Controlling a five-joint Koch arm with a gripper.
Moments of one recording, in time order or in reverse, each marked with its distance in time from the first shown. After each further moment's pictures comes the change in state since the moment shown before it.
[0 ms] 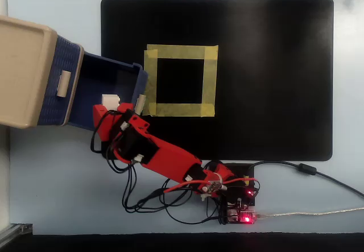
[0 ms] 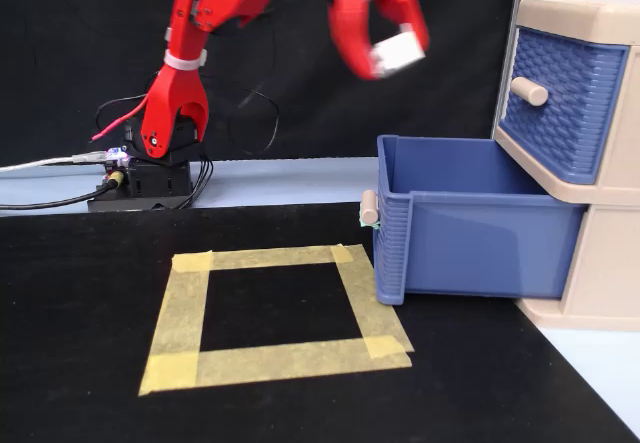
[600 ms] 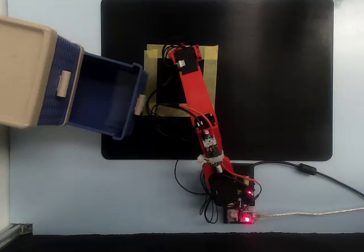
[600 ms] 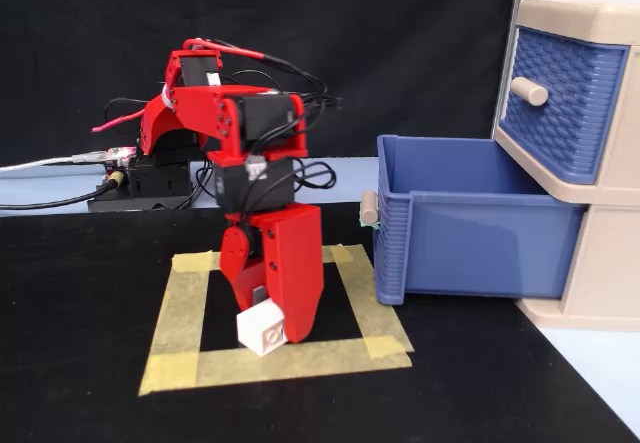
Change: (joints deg) arm 36.1 -25.4 8.5 -5.2 -13.4
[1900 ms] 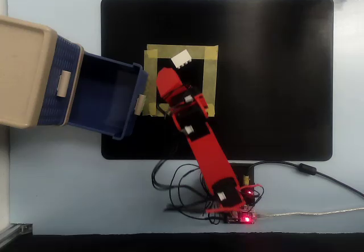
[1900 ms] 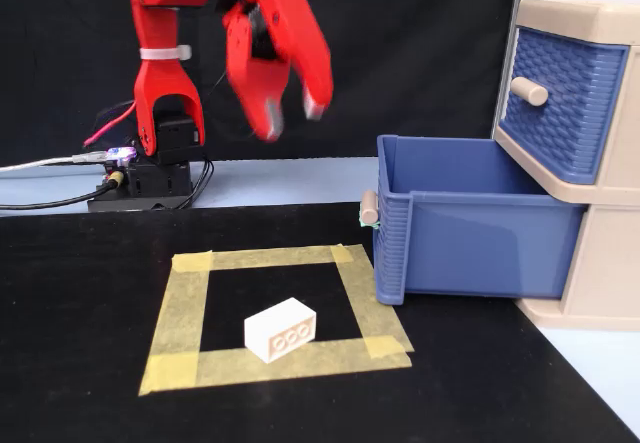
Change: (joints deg) arm -7.0 45.5 36.3 -15.8 -3.3
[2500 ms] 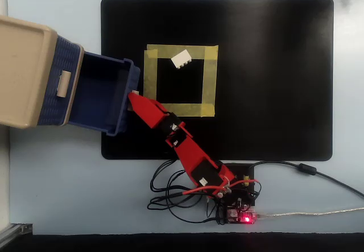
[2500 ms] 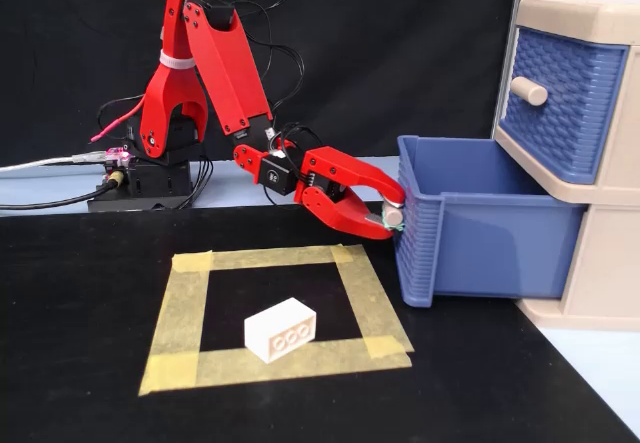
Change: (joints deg) arm -18.8 -10.1 74.9 -128.1 -9.6
